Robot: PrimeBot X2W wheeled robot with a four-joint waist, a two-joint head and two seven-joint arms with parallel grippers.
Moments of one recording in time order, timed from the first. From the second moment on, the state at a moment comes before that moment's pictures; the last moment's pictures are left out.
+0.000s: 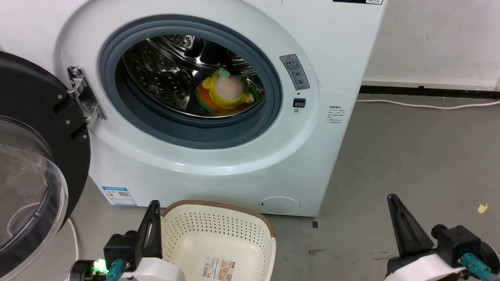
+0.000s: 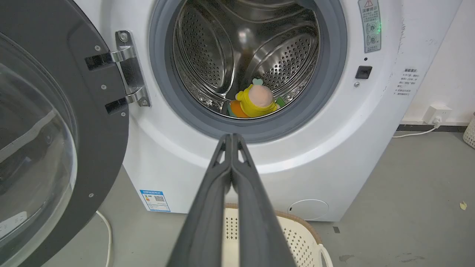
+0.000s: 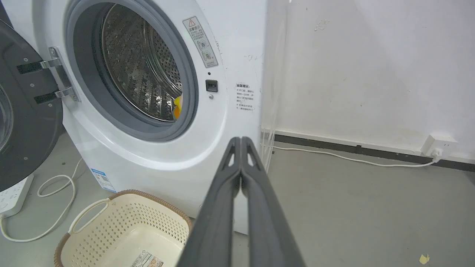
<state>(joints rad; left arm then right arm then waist) 0.04 0.07 -0.07 0.02 -0.07 0.07 -0.13 0.05 -0.06 0.01 -0.02 0.08 0.13 -0.13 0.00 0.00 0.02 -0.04</state>
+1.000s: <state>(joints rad) 0.02 0.06 -0.03 0.01 -0.04 0.03 -0.06 0.03 -0.06 0.01 -0.01 0.04 0.13 -0.06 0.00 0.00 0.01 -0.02</state>
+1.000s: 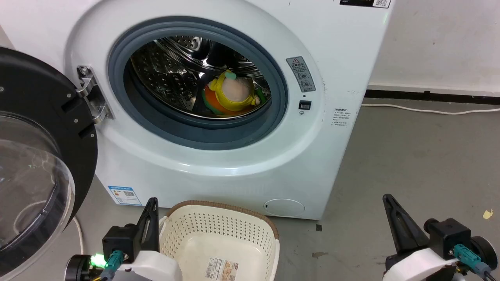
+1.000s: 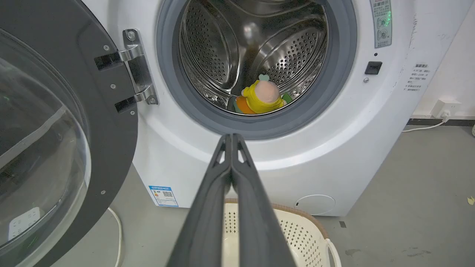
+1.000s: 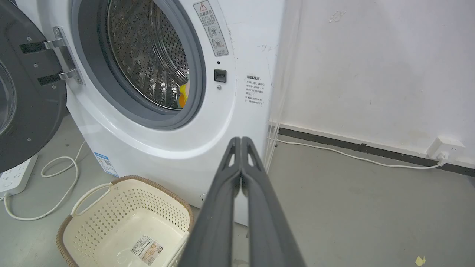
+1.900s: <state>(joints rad) 0.02 0.05 -0.01 0.01 -0.01 0.01 -0.01 0.01 -0.05 0.00 0.00 0.01 0.13 0.00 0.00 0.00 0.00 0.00</state>
